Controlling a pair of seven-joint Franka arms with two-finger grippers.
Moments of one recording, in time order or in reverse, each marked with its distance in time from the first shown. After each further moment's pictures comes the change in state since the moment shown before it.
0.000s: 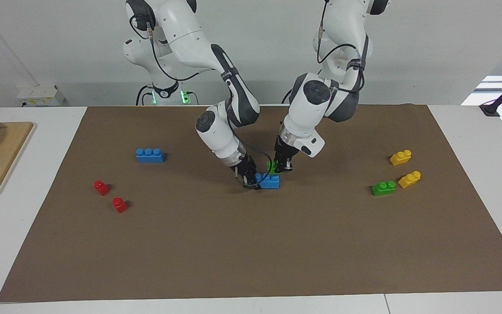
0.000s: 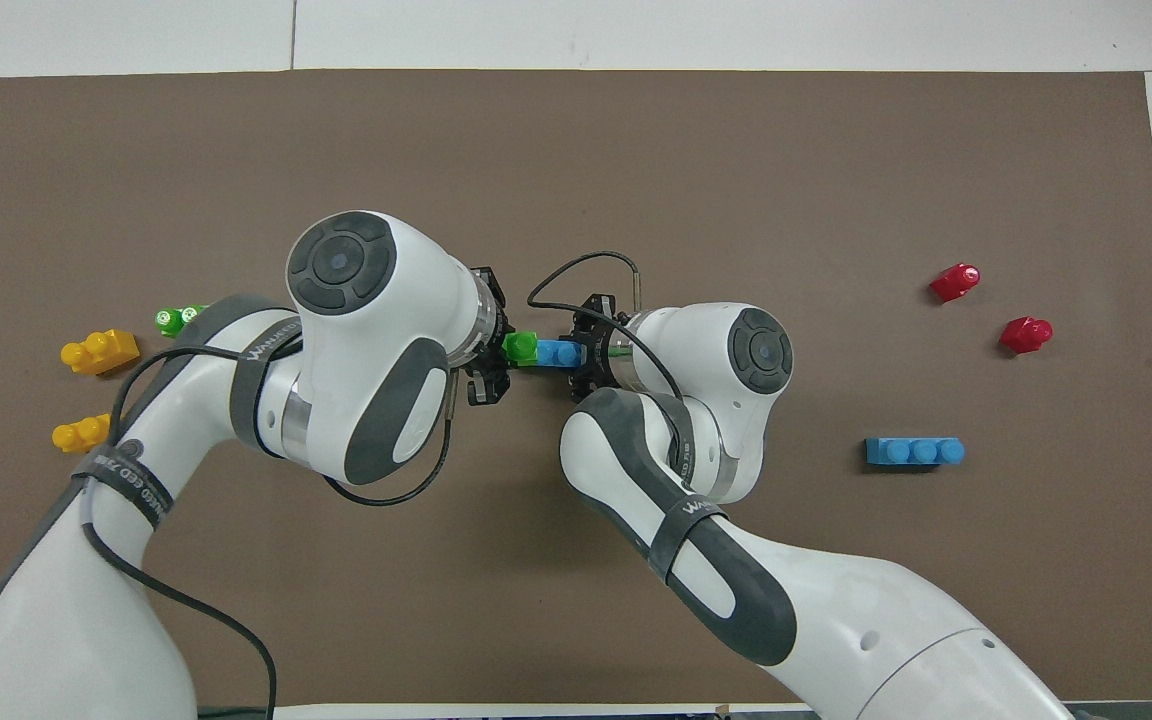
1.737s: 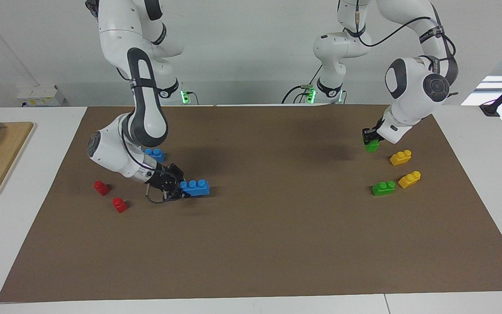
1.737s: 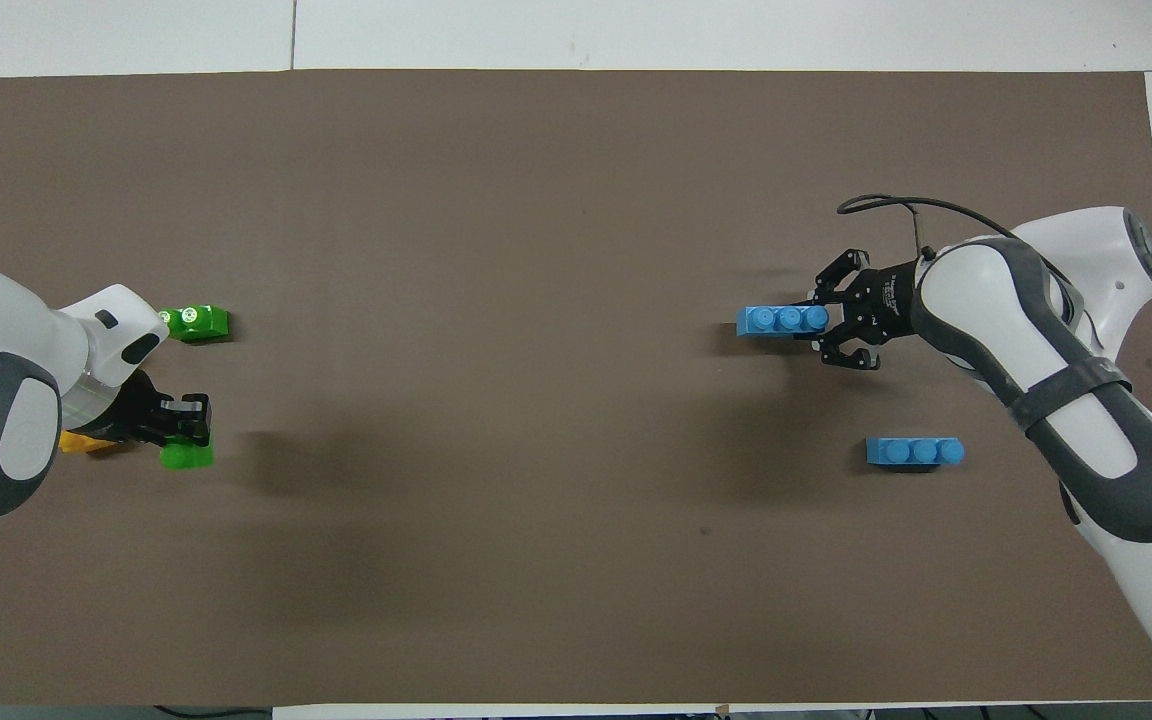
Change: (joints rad) left arm 0.487 -0.171 0.006 -0.325 0.177 -0.114 1.839; right arm -0.547 -0.133 -0.025 -0.070 -0.068 -0.482 -0.425
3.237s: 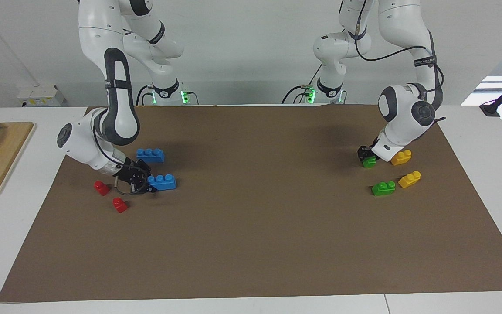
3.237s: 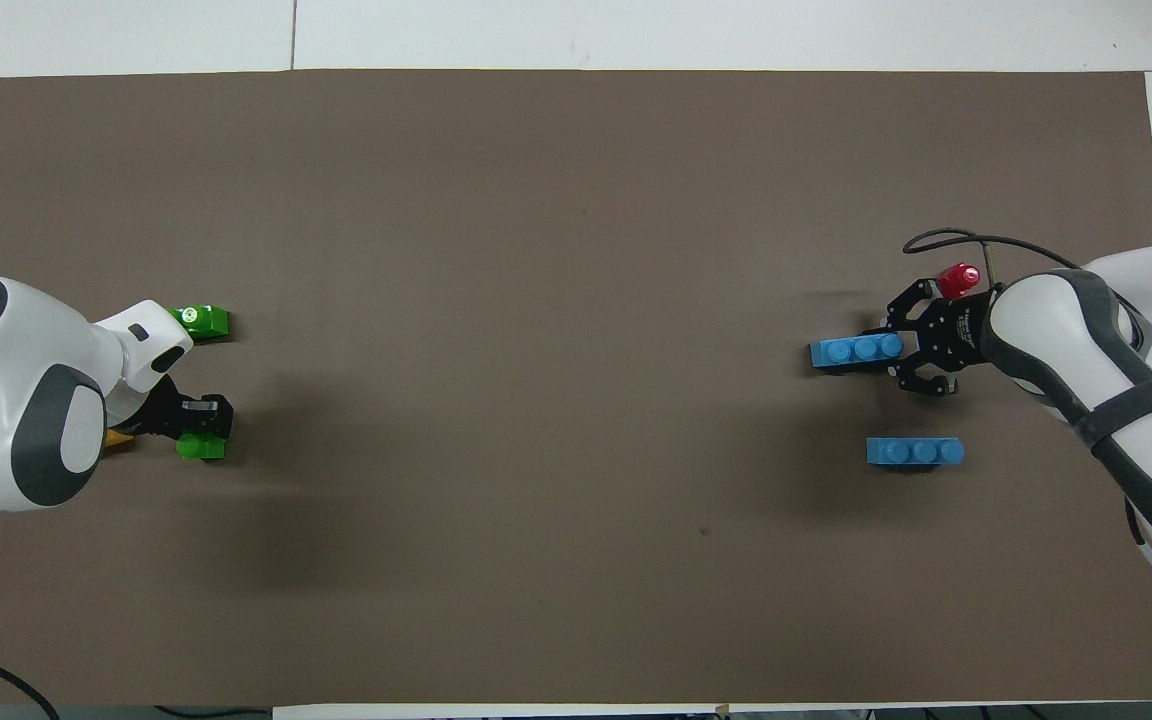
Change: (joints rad) left arm 0.049 0.108 -0.006 -0.043 0.027 0.187 0.065; right arm -0.125 -0.031 0.008 -0.092 -0.095 0.044 -0.193
